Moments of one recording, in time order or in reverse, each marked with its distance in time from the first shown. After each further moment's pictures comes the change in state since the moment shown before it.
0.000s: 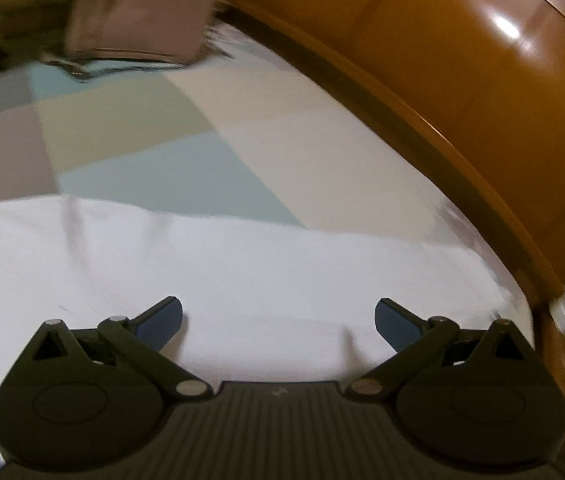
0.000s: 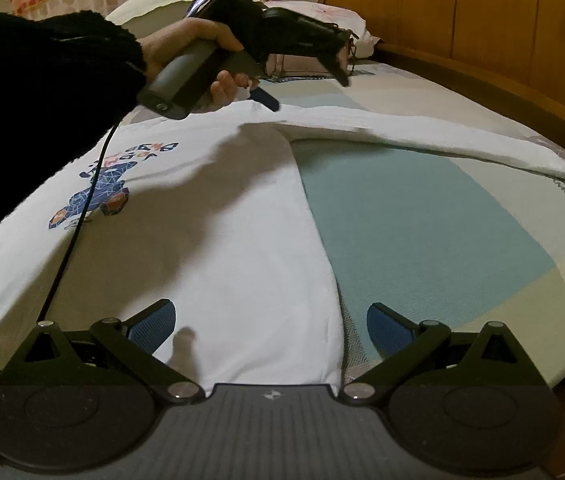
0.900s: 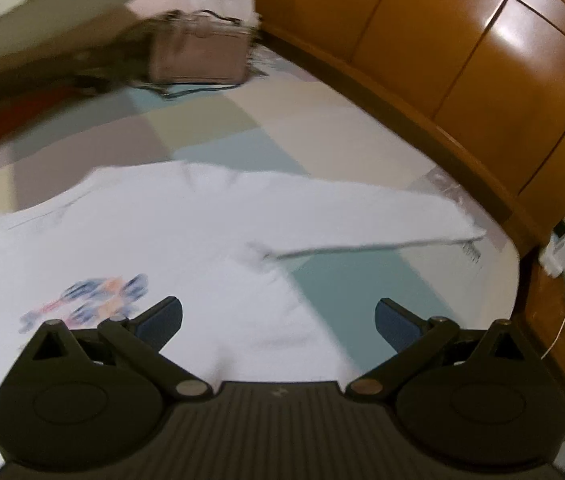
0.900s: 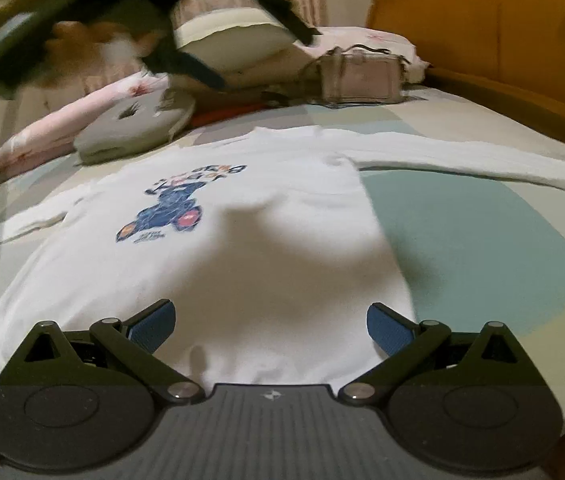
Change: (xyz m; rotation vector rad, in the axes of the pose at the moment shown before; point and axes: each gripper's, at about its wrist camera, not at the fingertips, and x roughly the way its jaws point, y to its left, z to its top) left arm -0.194 -0.040 -0.087 0.008 -0.018 0.228; right arm -0.005 0.030 -0.004 -0.059 -0.083 0.164
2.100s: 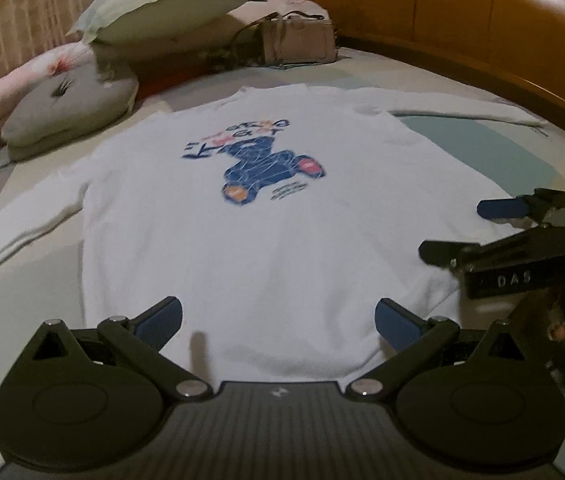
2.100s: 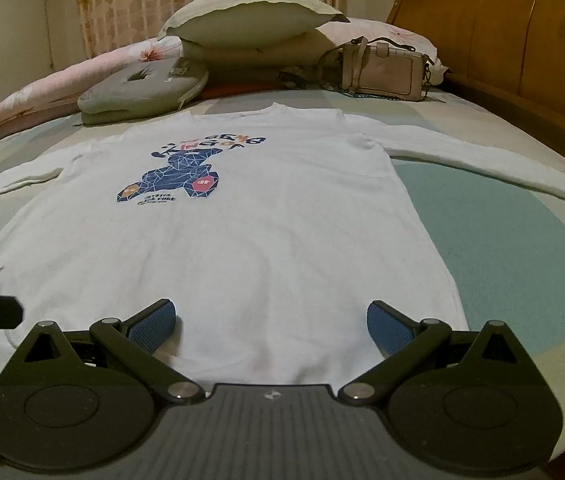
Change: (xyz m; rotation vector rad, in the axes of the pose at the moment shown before) left arm -0.047 0.018 -0.248 0.084 -0.173 0.330; right arm 0.022 0.022 -0.009 -0.080 0.043 -0.037
